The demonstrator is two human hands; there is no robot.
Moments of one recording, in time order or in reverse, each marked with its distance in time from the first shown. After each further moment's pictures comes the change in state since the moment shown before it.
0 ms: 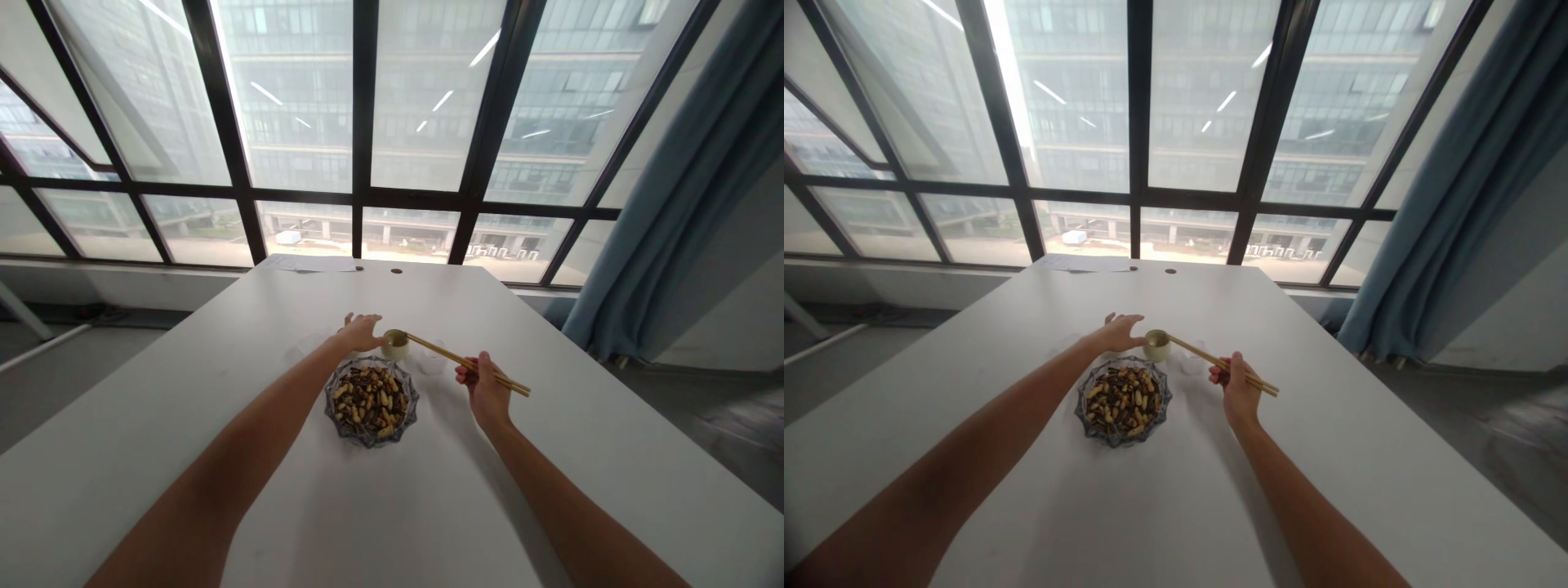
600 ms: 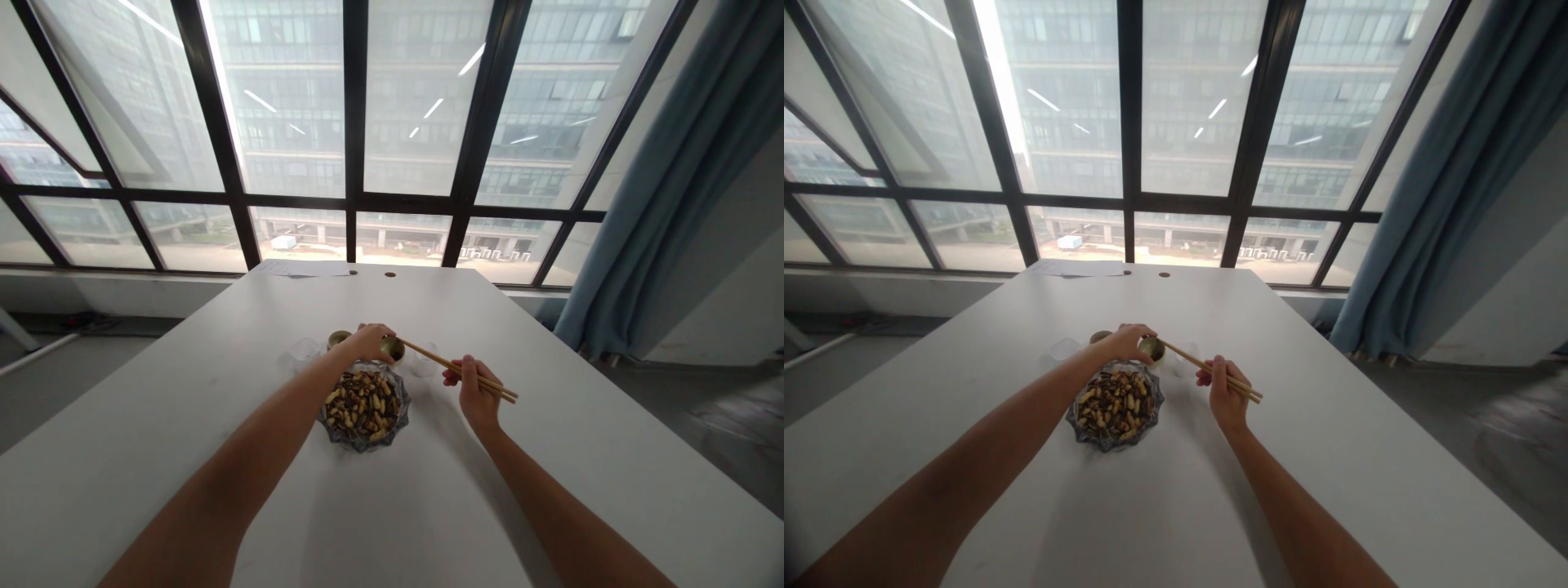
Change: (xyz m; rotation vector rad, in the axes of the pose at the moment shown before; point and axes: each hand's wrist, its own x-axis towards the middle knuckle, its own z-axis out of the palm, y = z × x) left_hand 0.014 0.019 0.013 -0.071 0.032 0.266; right_hand -0.021 -0.020 0.009 -0.399 -0.072 -0.238
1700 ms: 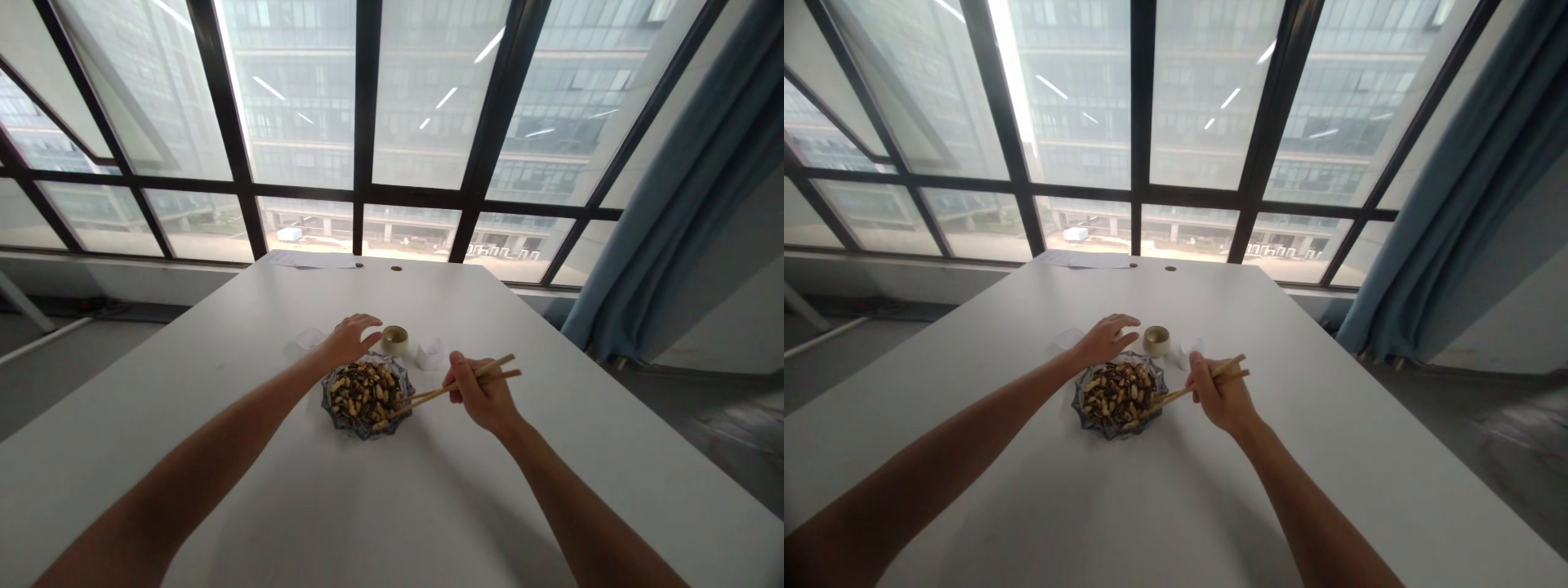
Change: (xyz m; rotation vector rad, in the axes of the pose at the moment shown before) left_hand -0.065 -0.005 -0.011 -0.184 0.367 0.026; right_hand -0.008 -0.072 0.000 -0.202 -0.501 -0.075
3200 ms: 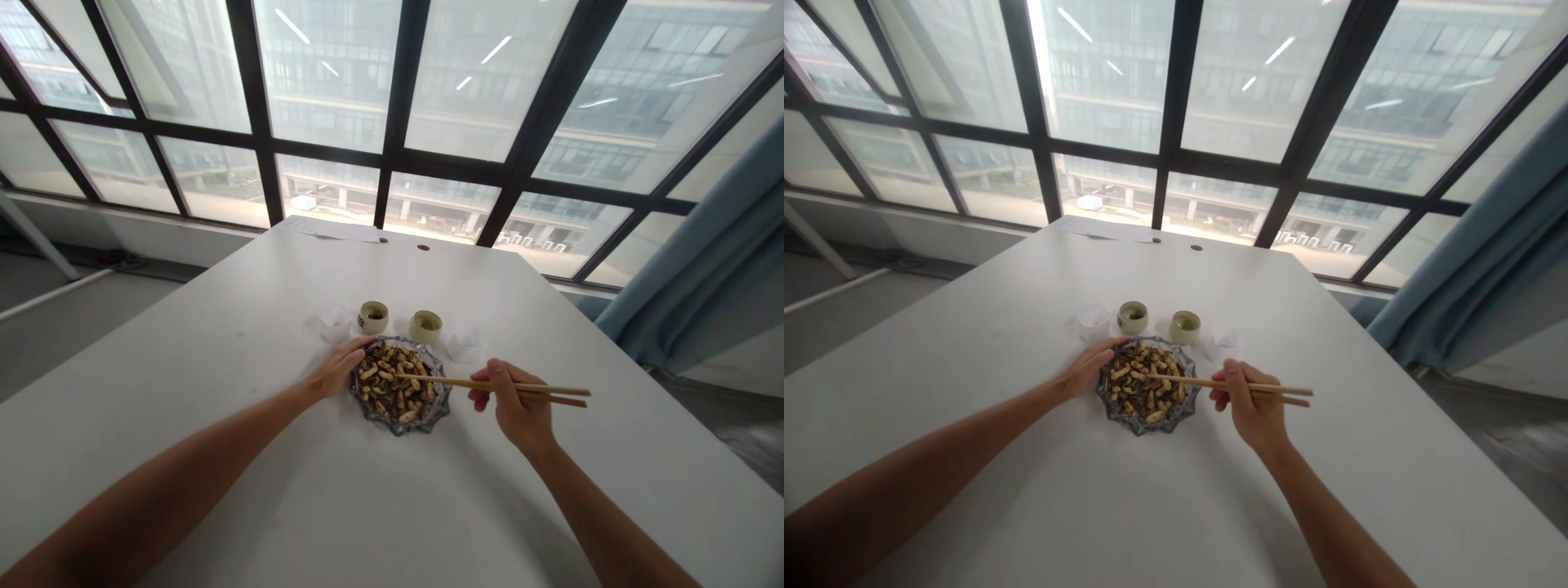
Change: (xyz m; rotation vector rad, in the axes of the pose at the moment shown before) left_hand -0.108 -0.026 0.019 -0.754 0.020 -0.278; right_hand -0.011 0.023 0.021 0.028 0.059 0.039
